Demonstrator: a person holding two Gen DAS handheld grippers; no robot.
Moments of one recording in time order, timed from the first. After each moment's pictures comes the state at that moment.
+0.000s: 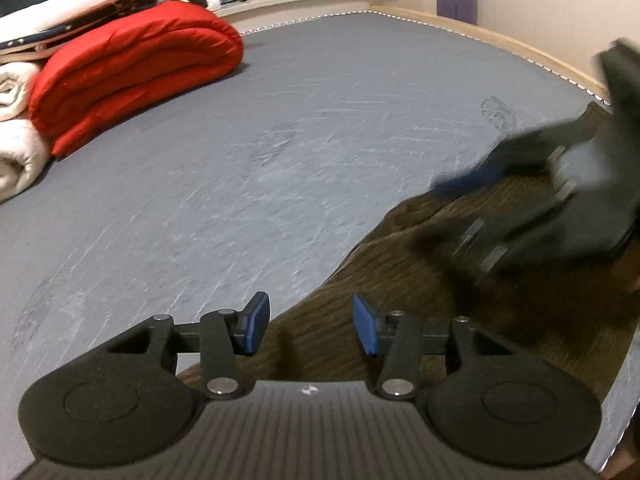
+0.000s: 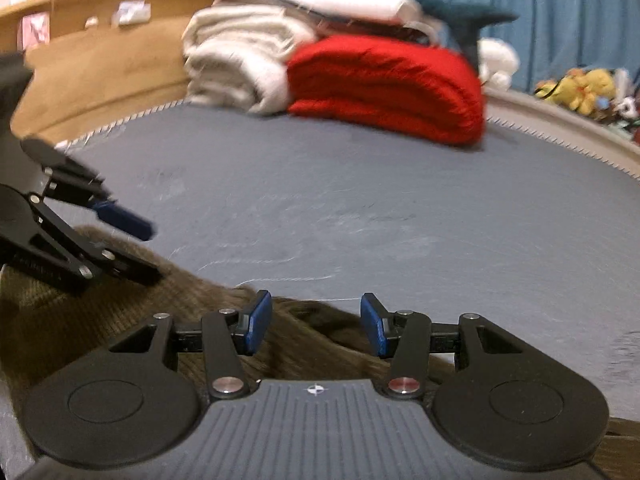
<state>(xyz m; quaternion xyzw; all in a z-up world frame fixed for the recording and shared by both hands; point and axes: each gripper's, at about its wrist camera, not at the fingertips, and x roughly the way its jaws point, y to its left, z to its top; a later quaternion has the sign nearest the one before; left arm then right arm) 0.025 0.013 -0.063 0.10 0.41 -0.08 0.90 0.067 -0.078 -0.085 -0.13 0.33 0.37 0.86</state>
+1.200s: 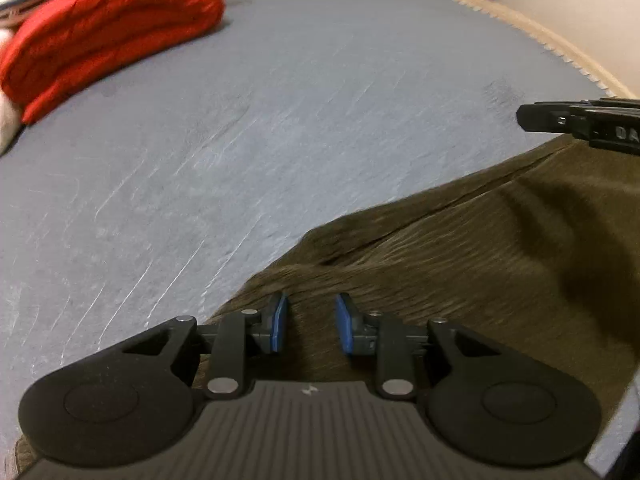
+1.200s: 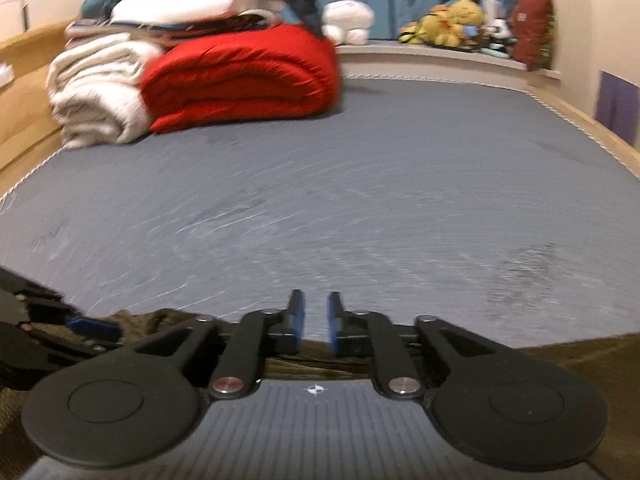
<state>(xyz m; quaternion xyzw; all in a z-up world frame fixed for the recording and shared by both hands) 0.081 -0.062 -0.081 0.08 0.47 -0.07 0.88 0.097 -0.212 -0.051 -0.02 0.34 0.18 0.92</state>
